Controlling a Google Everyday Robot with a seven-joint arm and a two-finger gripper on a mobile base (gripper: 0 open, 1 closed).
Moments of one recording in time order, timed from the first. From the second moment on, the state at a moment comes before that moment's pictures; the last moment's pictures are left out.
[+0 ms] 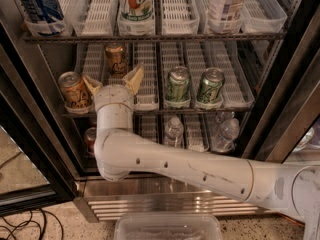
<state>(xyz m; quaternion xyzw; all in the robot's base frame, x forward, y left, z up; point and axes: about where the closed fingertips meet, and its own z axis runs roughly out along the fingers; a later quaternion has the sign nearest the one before) 0.645 0.105 0.885 -0.08 0.64 -0.02 0.76</state>
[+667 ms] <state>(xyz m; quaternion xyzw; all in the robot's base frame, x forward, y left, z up) 0.663 0.104 0.890 -0.08 0.66 -0.02 0.74</state>
